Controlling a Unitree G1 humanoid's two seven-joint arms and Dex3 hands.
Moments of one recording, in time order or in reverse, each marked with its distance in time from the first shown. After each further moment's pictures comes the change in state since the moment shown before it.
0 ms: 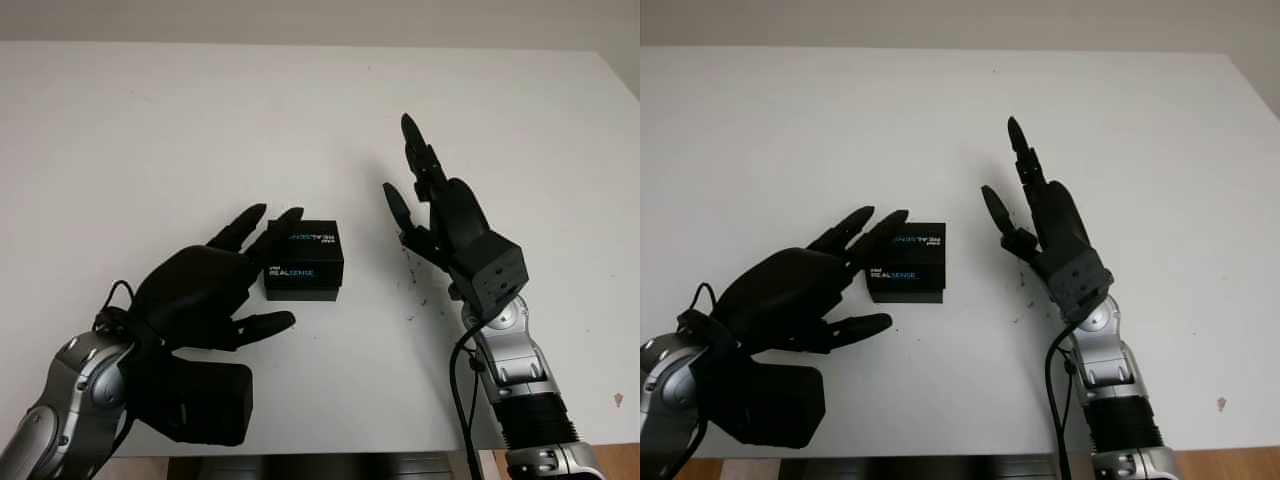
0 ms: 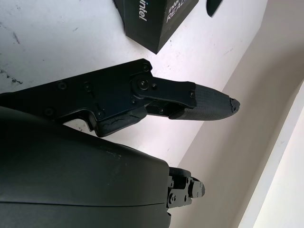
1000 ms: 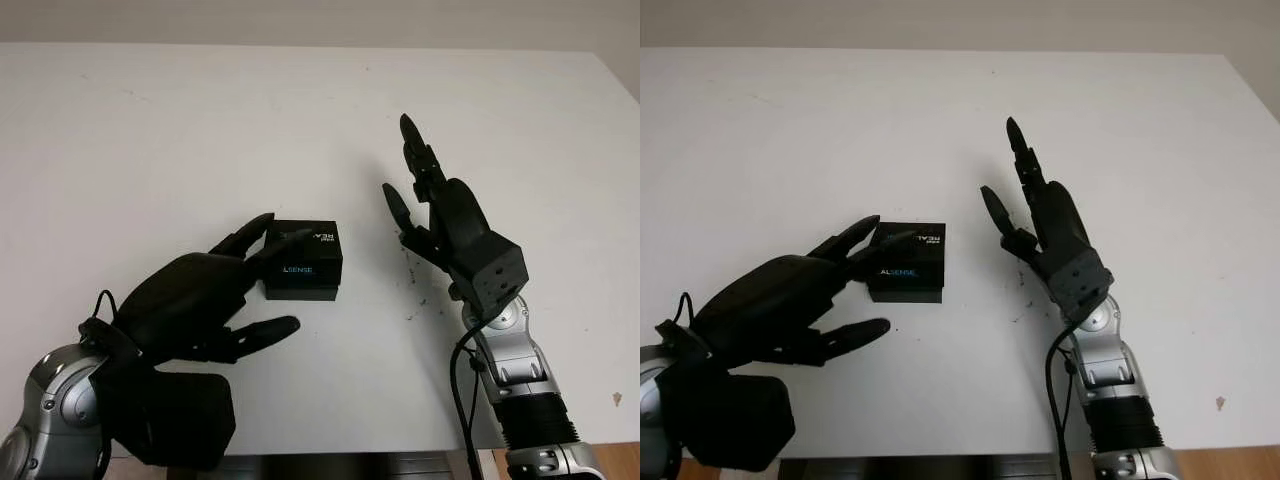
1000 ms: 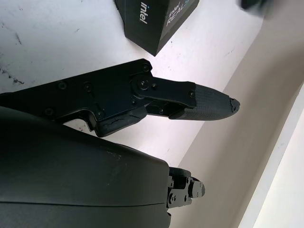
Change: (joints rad) left arm 0.031 -0.136 0.131 -0.059 -0.220 -0.017 0.078; right arm 0.000 -0.002 0.000 0.000 -0.002 0.002 0.009
